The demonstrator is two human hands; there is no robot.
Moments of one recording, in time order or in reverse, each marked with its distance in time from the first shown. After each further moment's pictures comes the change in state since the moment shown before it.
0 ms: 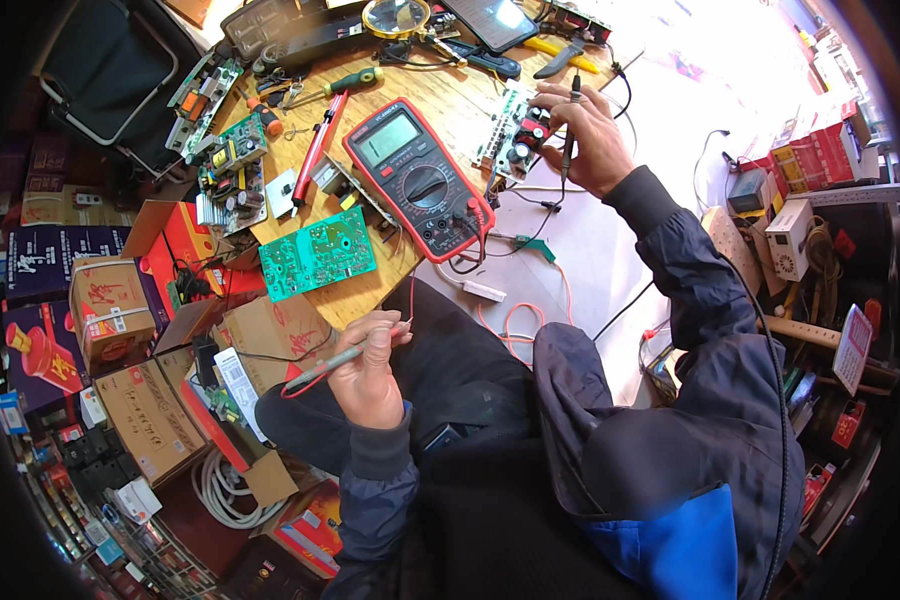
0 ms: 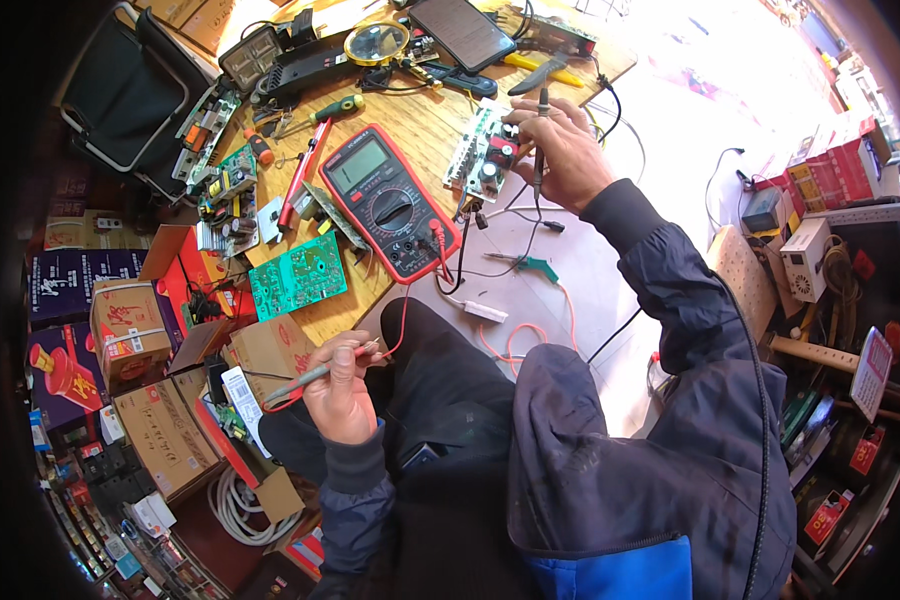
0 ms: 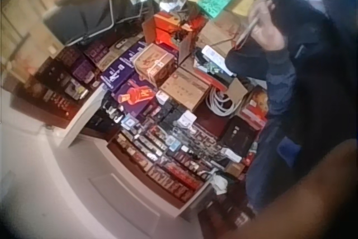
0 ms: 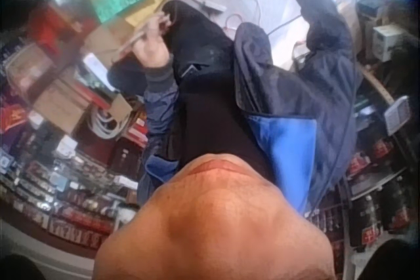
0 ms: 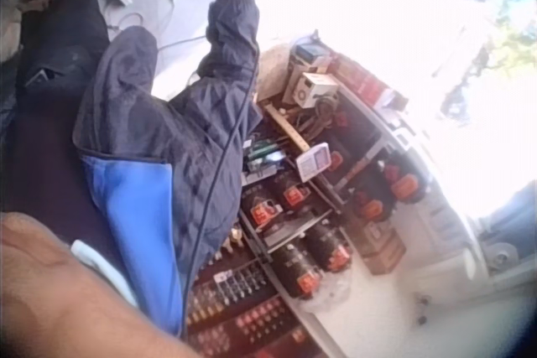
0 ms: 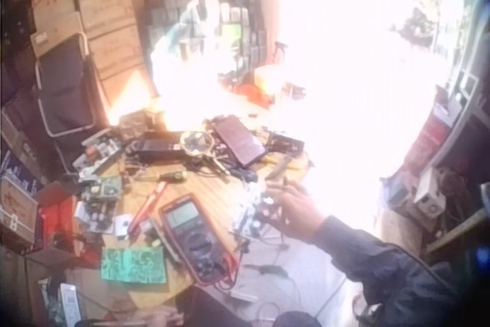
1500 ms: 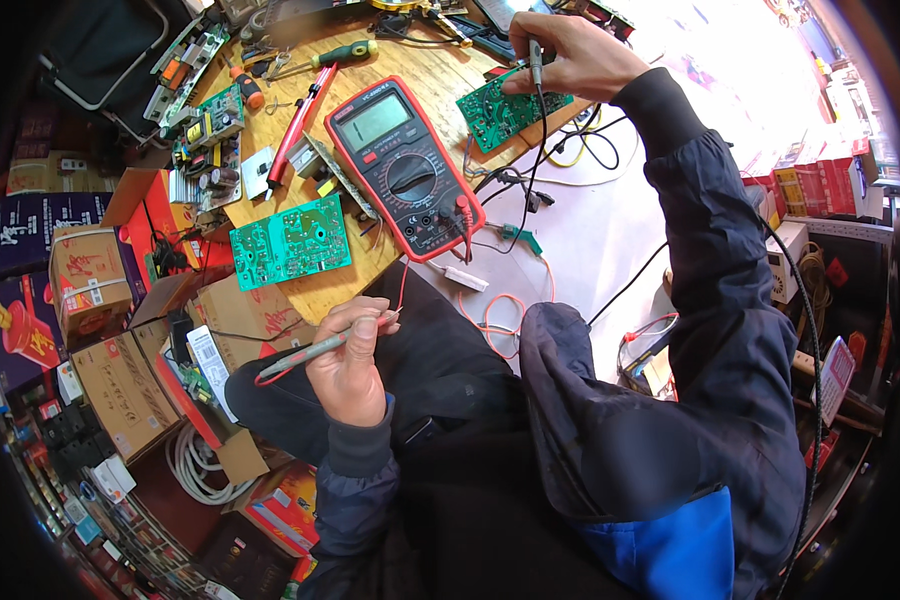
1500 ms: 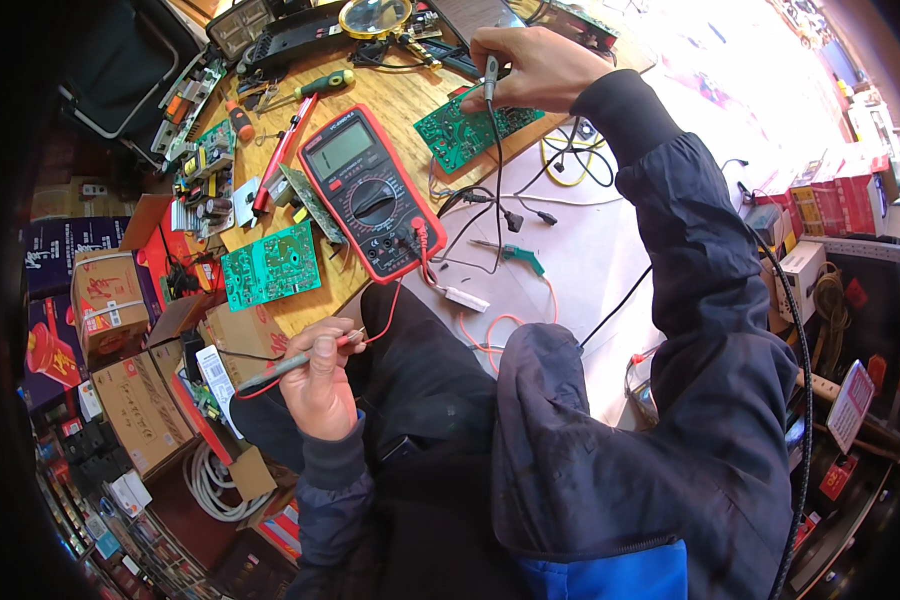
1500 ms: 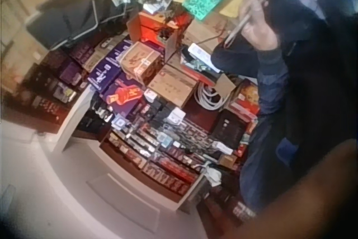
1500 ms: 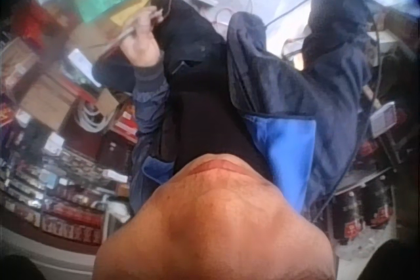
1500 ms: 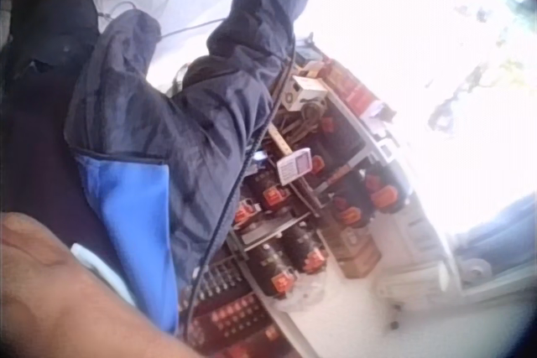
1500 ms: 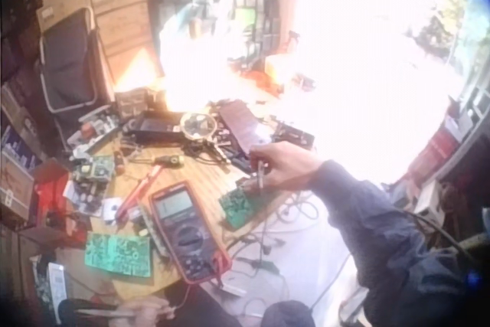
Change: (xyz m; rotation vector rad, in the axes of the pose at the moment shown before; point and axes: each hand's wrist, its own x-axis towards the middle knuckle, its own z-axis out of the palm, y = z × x) left_hand 0.005 -0.001 0.019 0.051 -0.022 -0.002; right_hand 0.115 0.028 -0.026 0.103 -0.547 0.185
